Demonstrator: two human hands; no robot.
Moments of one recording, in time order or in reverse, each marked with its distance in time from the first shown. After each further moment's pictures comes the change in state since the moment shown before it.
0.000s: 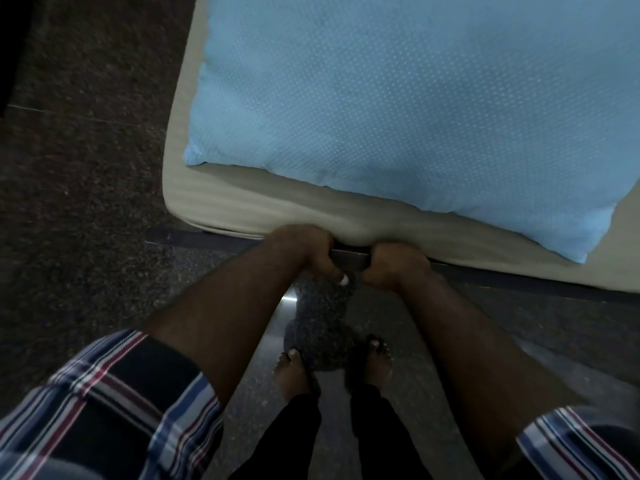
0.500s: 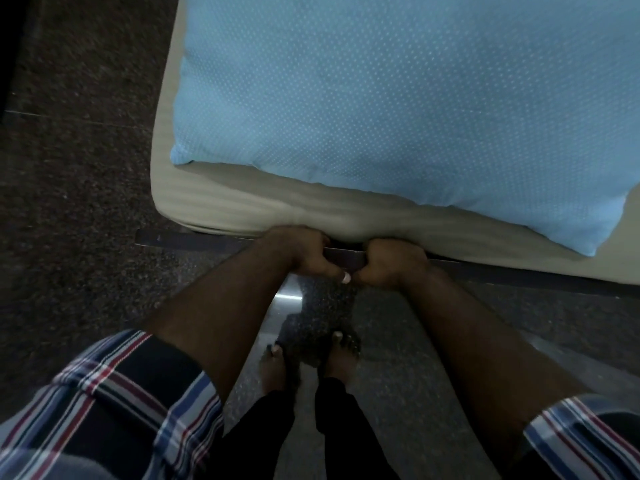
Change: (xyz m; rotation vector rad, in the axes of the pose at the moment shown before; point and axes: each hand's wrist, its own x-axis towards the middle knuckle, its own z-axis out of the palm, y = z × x) left_hand 0.009 -0.003 0.008 -0.024 0.009 -0.015; right_hand 0.011 0.015 0.005 0.042 0.033 -0.153
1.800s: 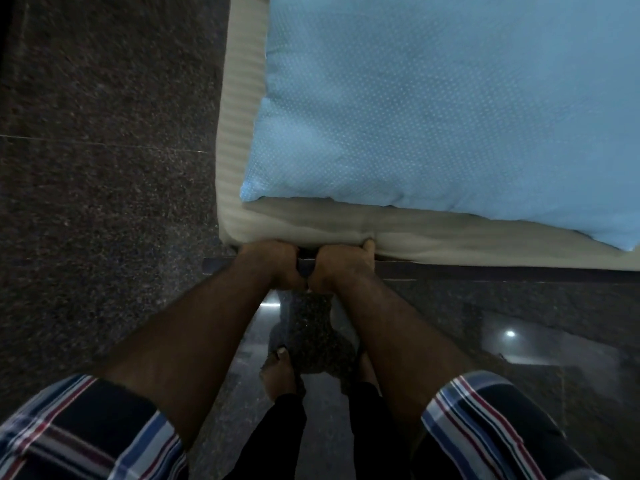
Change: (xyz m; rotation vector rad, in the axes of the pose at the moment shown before) left_hand -0.063 -0.135 -0.029 0.172 0.076 -0.071; right_hand 0.049 -0.197 0.017 -0.086 -0.054 0.173
